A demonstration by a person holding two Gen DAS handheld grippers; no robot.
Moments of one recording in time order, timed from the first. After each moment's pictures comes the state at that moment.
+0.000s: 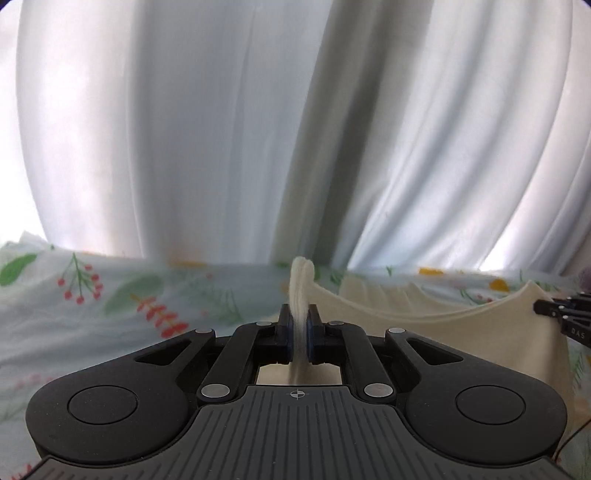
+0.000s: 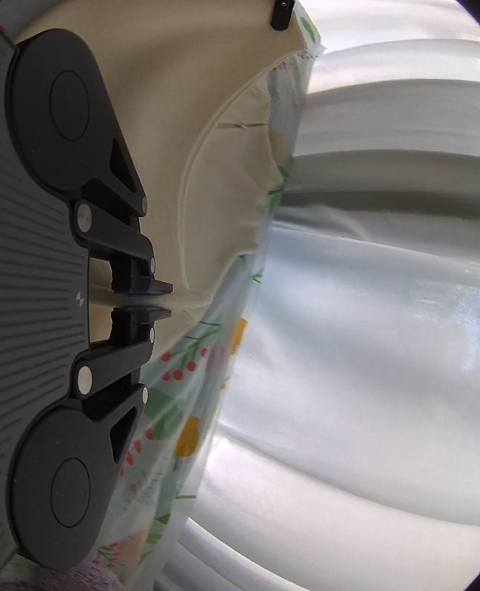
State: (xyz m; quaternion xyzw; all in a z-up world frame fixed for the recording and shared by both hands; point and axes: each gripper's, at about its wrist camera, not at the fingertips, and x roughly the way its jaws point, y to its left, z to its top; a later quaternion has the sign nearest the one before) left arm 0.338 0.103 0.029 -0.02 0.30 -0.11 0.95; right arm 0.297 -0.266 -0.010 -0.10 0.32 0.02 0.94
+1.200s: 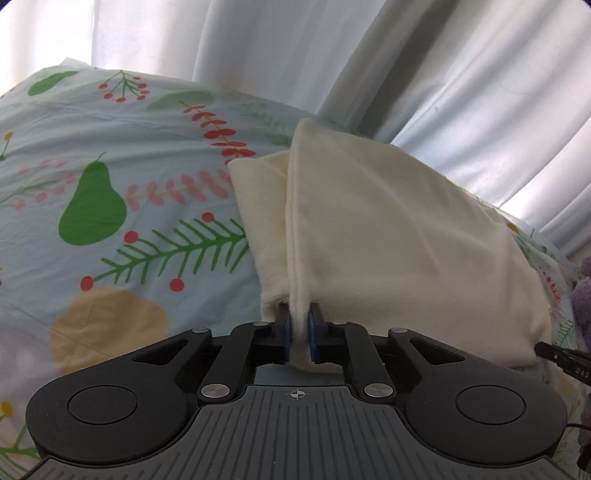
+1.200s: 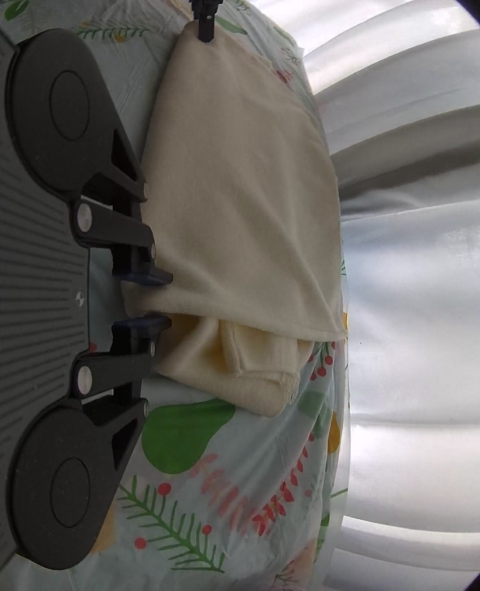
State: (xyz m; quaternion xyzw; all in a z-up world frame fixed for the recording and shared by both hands) left arm 0.267 0.146 -0.060 -0.14 0.45 -0.10 0.87; right arm 0.201 -0.286 -0.076 0.06 0.42 0.04 0.90
